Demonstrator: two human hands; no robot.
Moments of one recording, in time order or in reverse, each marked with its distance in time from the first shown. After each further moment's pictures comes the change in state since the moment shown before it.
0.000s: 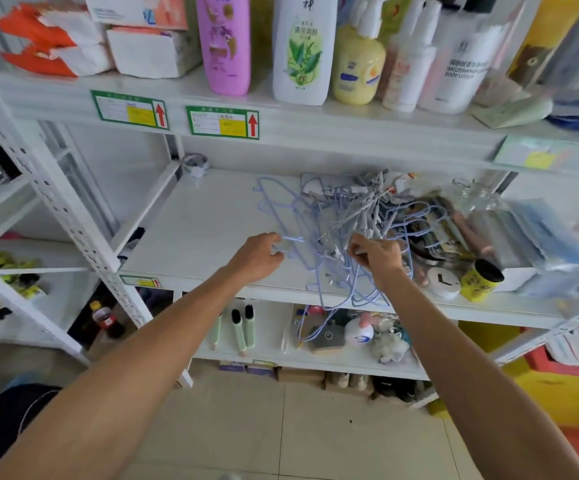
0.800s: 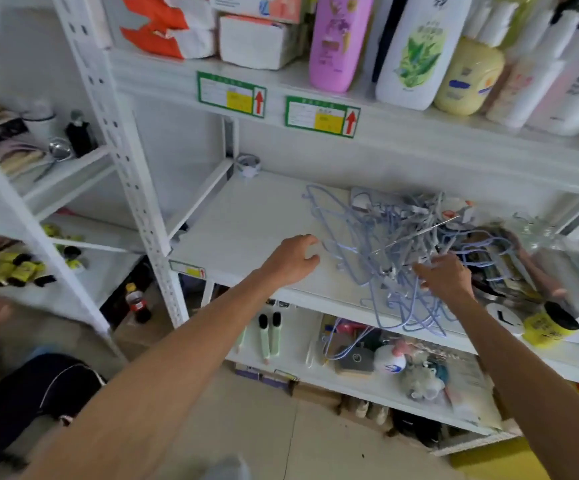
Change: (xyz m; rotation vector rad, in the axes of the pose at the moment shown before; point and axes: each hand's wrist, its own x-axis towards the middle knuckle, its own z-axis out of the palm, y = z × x) left_hand 0.001 -0.040 -0.006 -0.088 0.090 0.078; right_hand 0.017 -0.004 -0.018 -0.839 0.181 -0.181
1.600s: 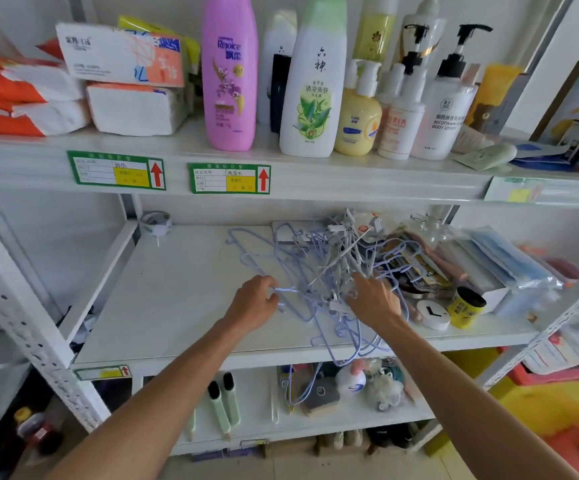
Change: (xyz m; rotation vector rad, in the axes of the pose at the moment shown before) left_hand 0.064 -0.011 0.028 0.055 -0.054 0.147; right_hand -0.026 -0.020 0.028 -0.523 0.094 -0.207
